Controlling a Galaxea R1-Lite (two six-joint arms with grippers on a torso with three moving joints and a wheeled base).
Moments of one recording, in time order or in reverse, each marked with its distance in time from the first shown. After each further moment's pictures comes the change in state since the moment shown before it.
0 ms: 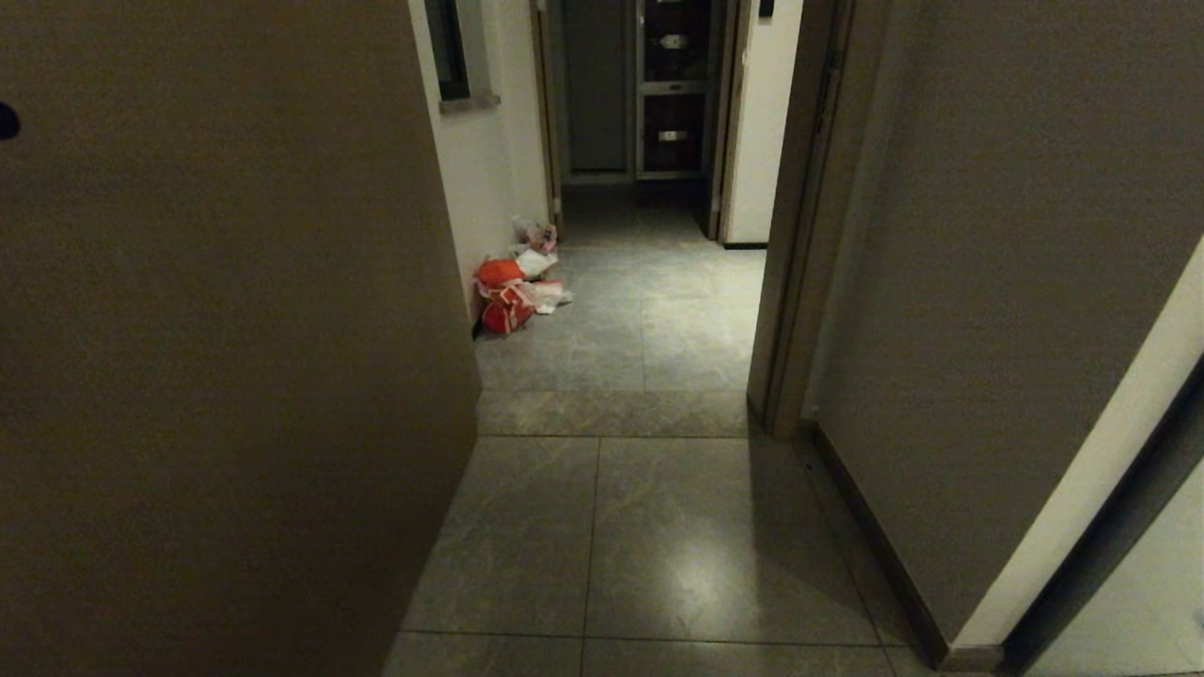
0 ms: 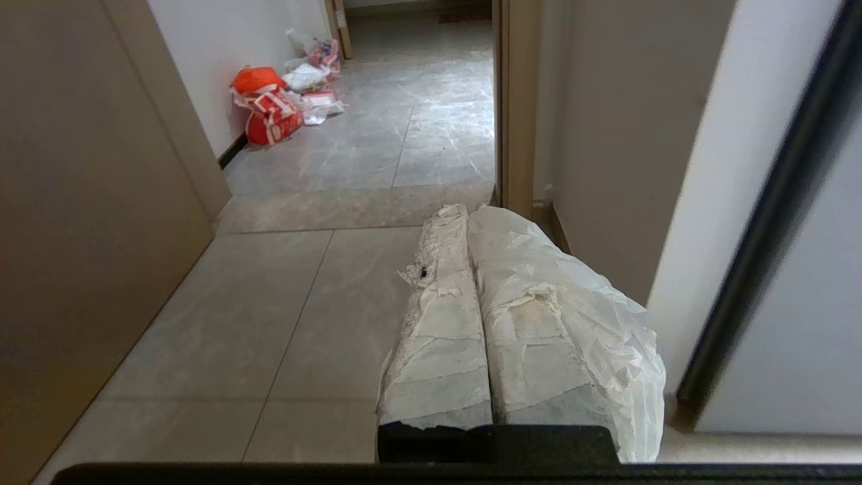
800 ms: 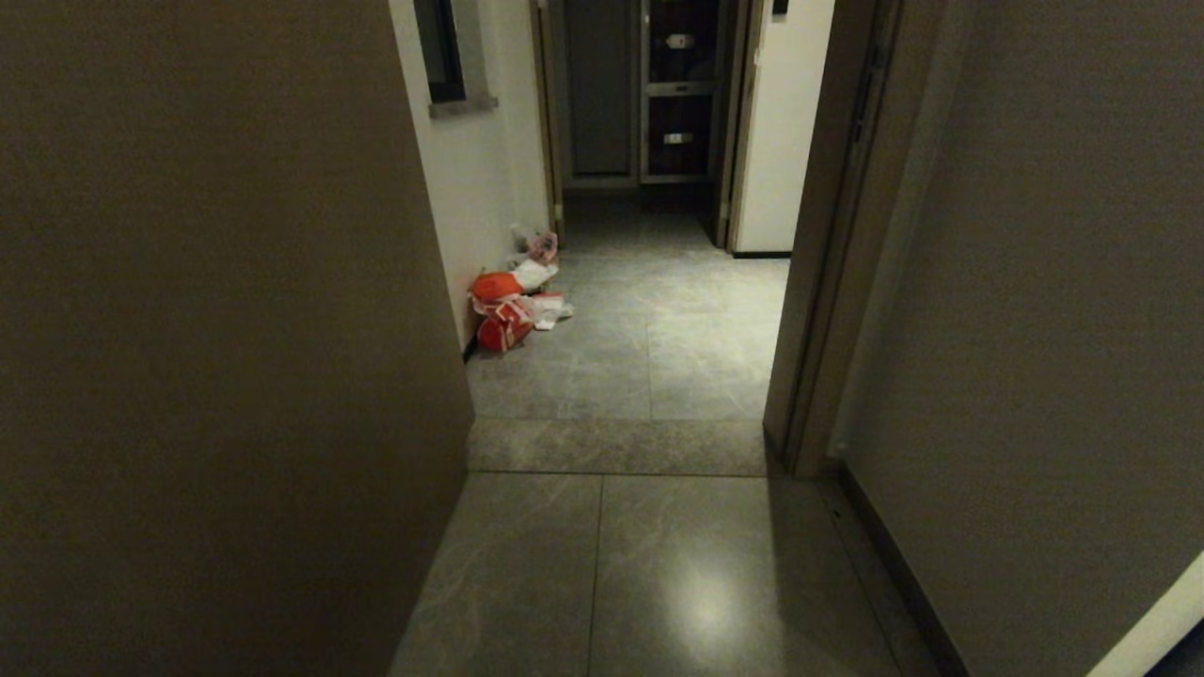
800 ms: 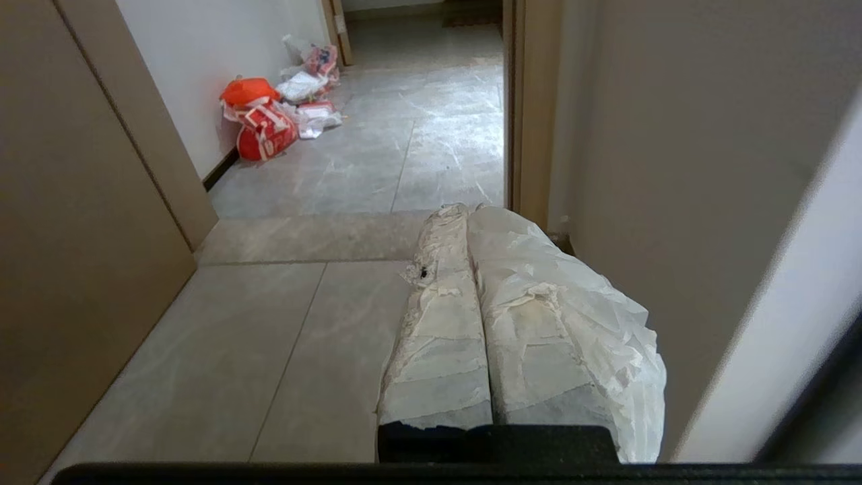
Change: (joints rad) left arm 0.000 0.000 0.000 0.000 0.000 0.000; right arm 0.000 0.000 0.000 0.000 0.000 0.000
